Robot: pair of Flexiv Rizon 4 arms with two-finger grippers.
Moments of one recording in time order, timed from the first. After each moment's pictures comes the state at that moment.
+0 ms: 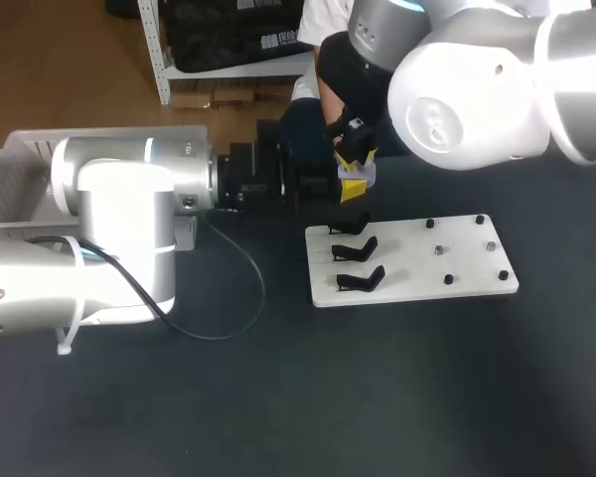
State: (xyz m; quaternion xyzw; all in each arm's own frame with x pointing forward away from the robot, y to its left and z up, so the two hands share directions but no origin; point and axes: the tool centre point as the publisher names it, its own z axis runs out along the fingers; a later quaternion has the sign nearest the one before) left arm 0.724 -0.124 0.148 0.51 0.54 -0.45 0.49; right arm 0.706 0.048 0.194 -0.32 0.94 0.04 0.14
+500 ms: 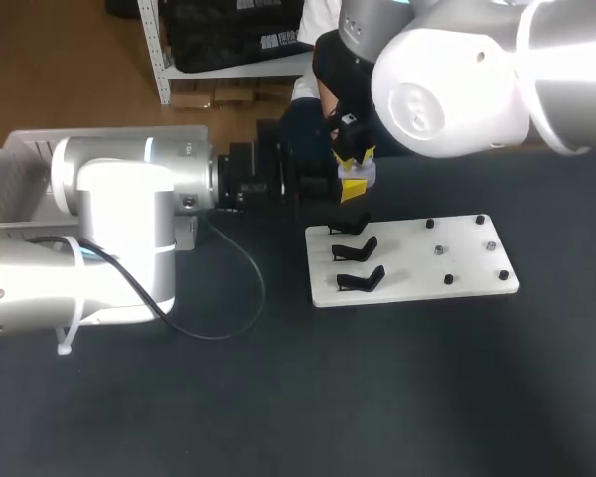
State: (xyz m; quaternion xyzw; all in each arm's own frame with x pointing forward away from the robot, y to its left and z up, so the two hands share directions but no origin) left arm 0.723 -0.124 0.148 0.51 0.54 -0.45 0.49; right arm 0.707 0.051 0.195 -0.29 0.95 0.03 0.13
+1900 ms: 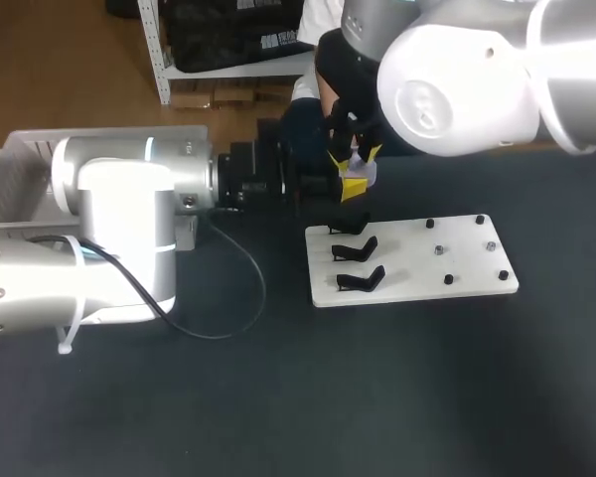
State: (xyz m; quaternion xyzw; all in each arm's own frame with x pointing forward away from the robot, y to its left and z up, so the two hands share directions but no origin) left arm 0.724 -0.125 0.149 0.51 0.54 -0.45 0.50; right arm 0.702 0.049 0.200 -0.28 0.95 0.04 0.13
